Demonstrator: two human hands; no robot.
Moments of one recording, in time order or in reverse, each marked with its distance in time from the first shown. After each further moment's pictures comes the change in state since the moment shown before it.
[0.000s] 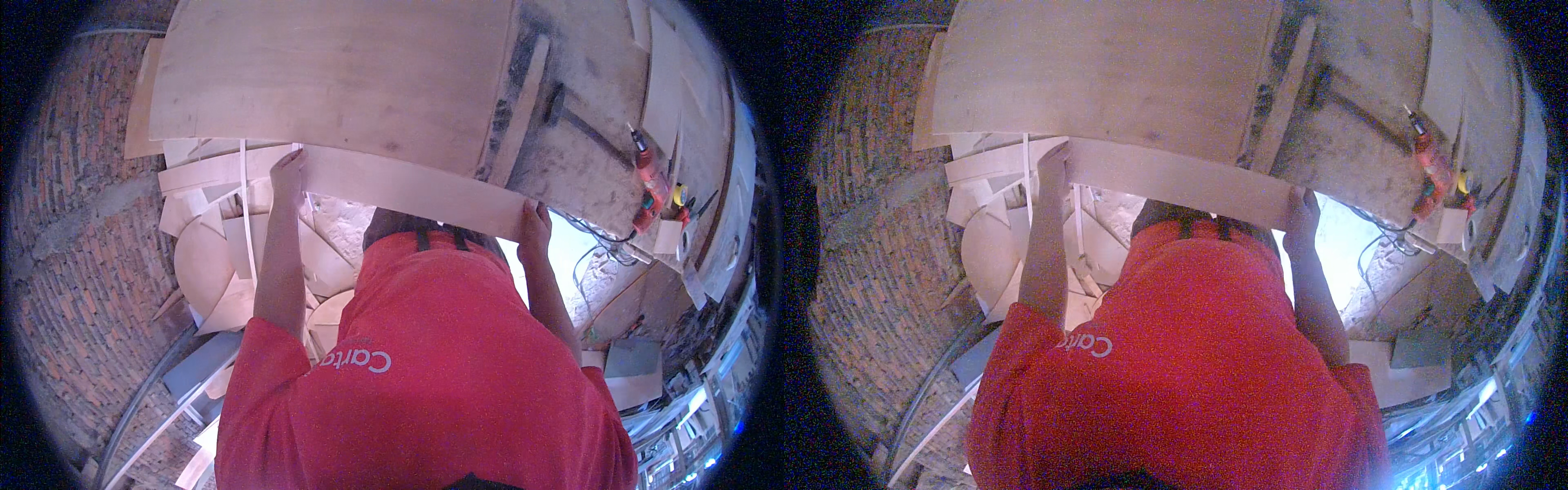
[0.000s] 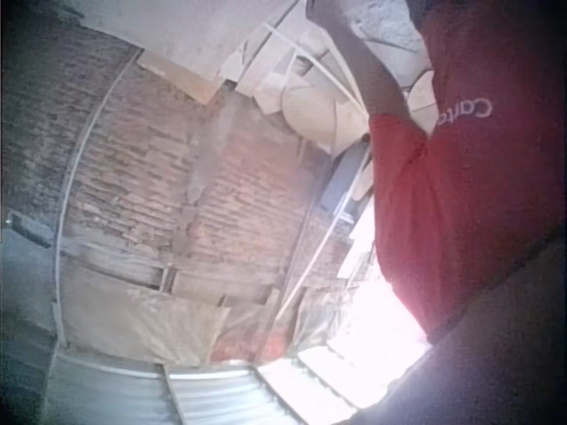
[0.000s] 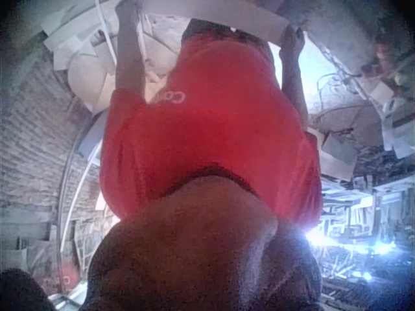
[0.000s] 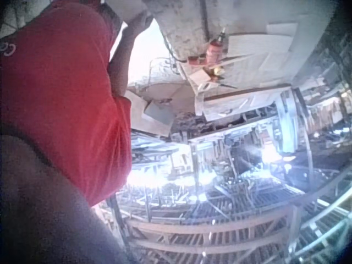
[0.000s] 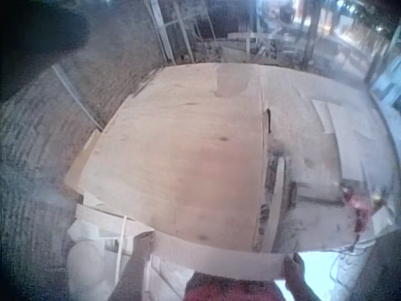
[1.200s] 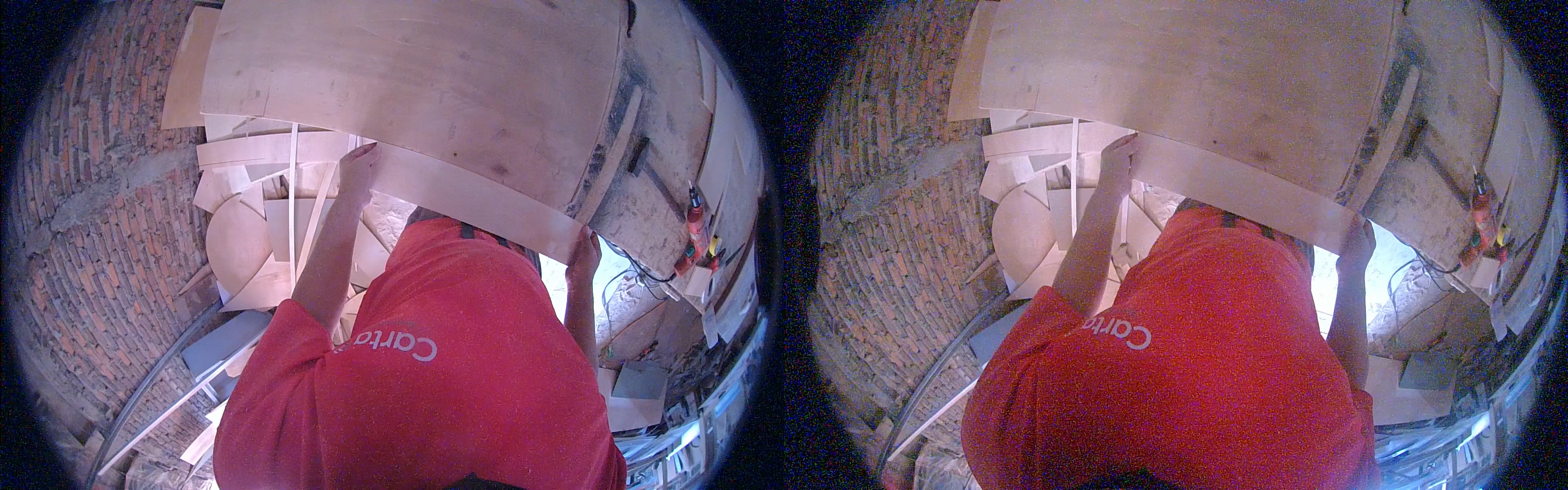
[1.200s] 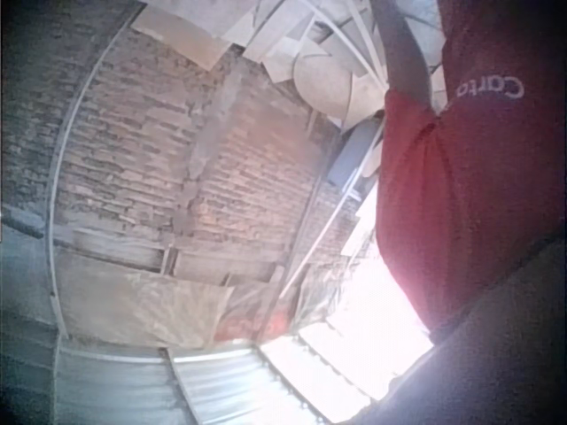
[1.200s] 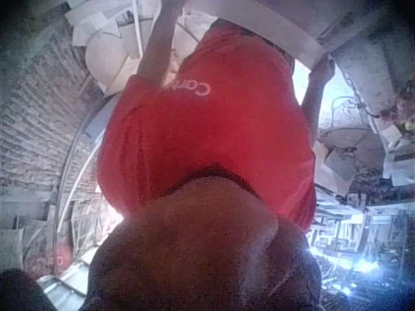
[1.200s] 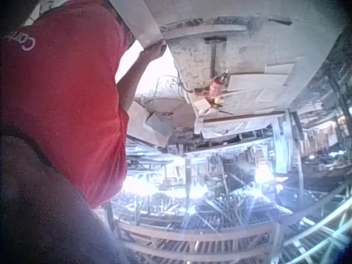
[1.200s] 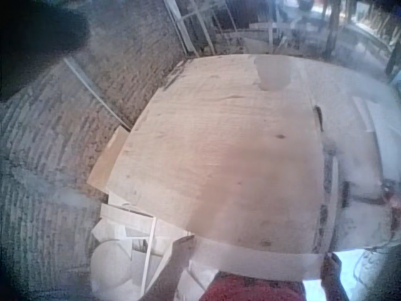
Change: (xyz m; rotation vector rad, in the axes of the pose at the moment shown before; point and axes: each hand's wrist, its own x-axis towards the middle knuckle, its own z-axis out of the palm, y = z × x) left_hand 0.016 0.038 -0.033 0.001 -0.052 -0.106; right_hand -0.005 0.012 0.057 0.010 0.030 -0.030
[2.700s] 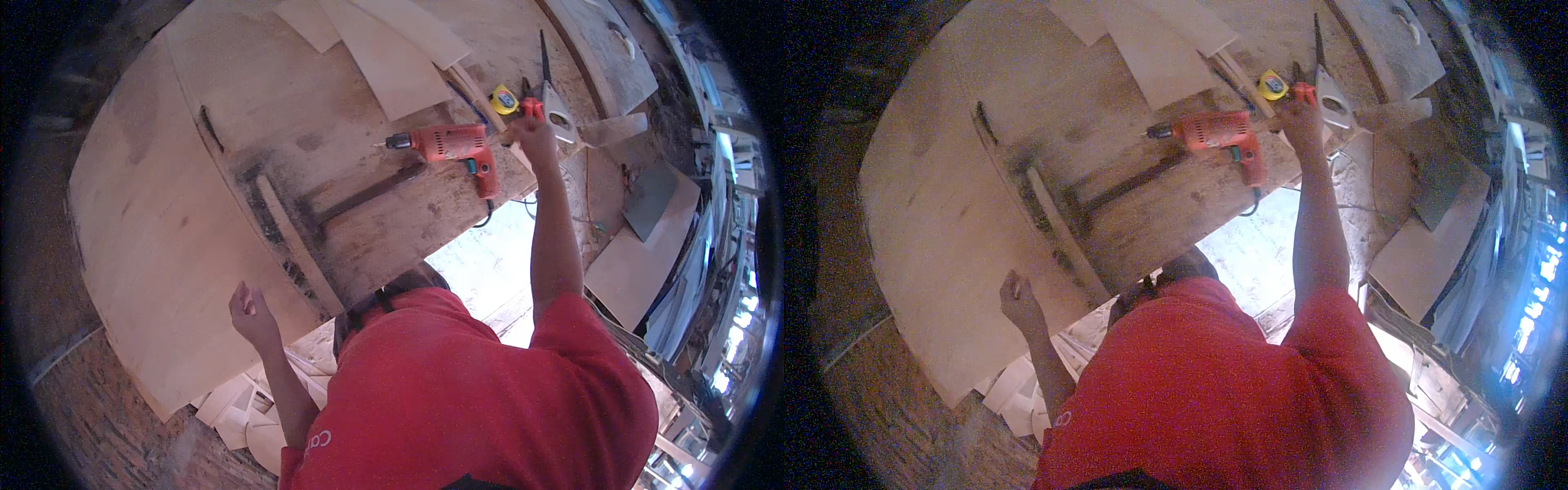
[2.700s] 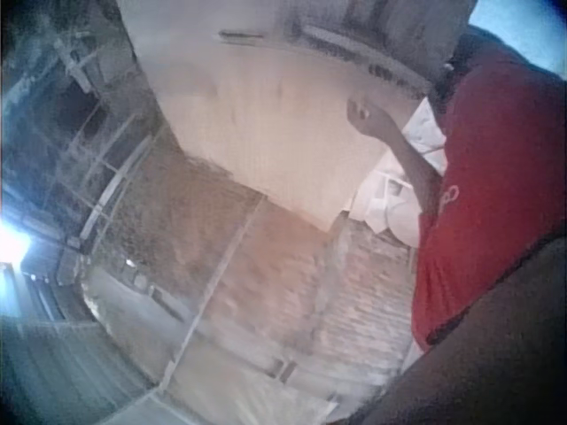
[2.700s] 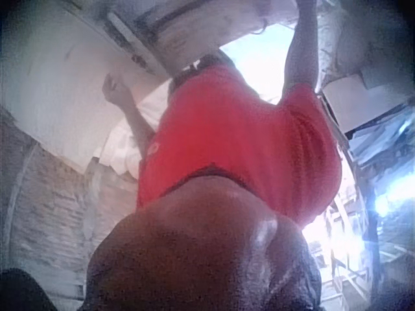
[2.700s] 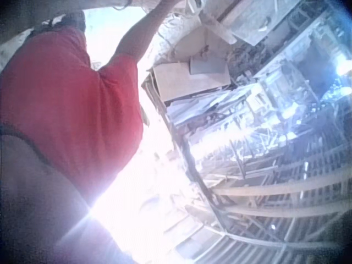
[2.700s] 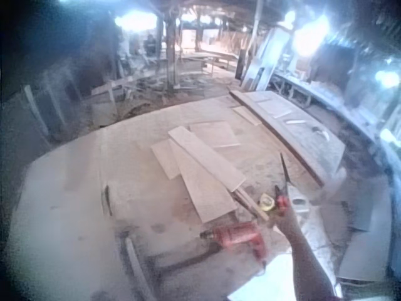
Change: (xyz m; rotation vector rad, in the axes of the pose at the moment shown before) left_hand -0.107 0.034 0.372 0.799 -0.051 0.752; right_hand 0.181 -0.283 -0.395 -0.917 0.678 -0.476
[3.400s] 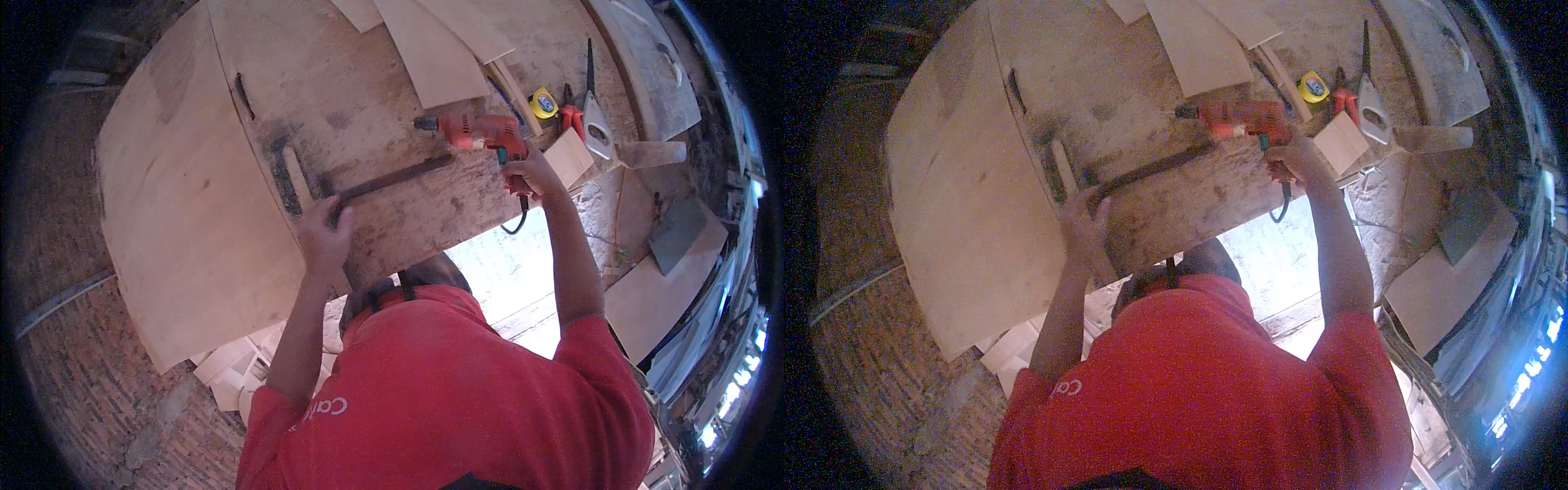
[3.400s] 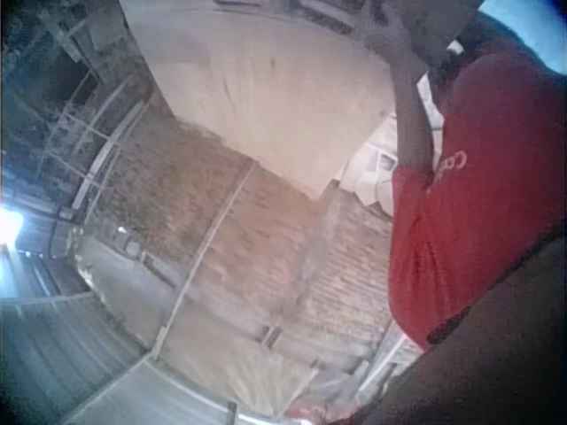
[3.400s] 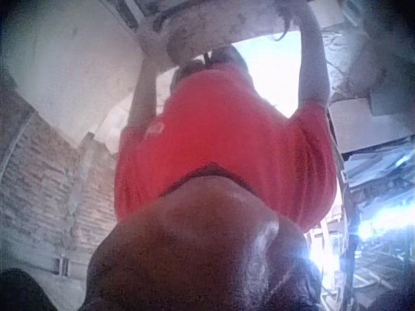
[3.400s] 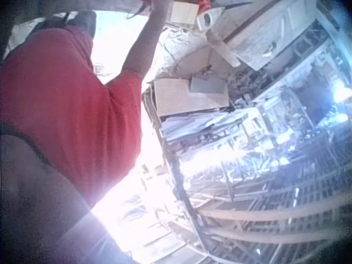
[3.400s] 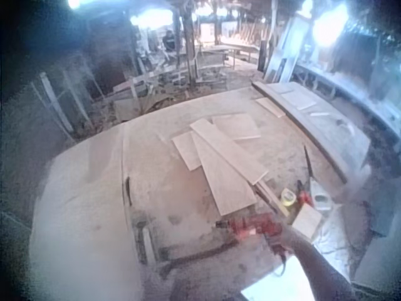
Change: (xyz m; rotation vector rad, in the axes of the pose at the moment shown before) left_hand -0.006 0.090 0.114 0.126 -0.289 0.425; right_hand -0.073 -0.086 0.005 0.732 -0.679 0.436
